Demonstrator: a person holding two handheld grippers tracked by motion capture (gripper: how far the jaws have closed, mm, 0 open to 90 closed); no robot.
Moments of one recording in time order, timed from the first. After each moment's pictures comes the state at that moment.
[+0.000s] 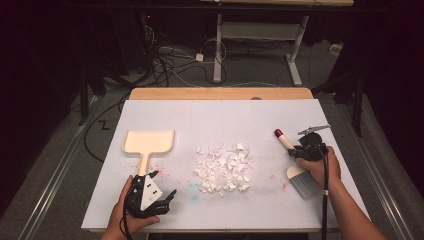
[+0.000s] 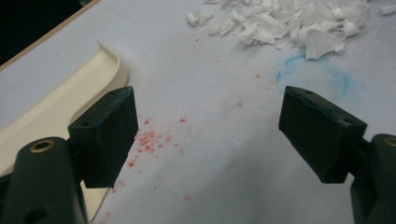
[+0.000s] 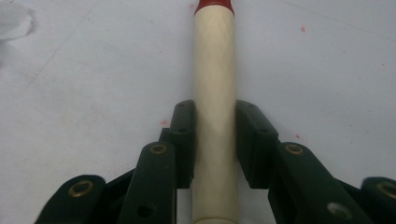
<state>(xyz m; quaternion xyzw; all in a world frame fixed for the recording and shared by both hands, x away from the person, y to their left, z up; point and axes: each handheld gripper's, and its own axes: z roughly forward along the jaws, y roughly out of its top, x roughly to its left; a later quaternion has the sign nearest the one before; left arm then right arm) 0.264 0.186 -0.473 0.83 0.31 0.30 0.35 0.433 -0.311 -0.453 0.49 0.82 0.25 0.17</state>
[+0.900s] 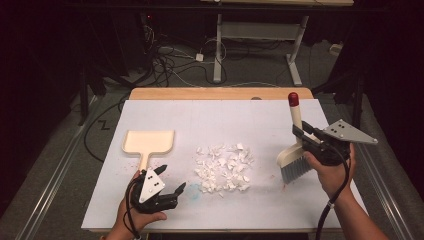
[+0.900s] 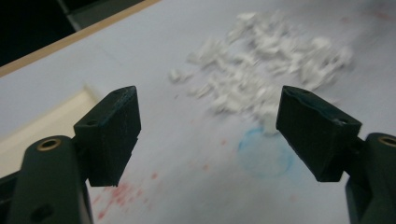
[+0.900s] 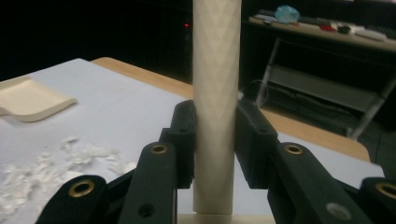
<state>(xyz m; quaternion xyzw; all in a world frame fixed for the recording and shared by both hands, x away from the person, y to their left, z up) 0.264 0.154 -0.426 0.80 0.31 0.25 0.44 0.341 -0.274 -0.342 0.37 0.71 0.49 0.34</state>
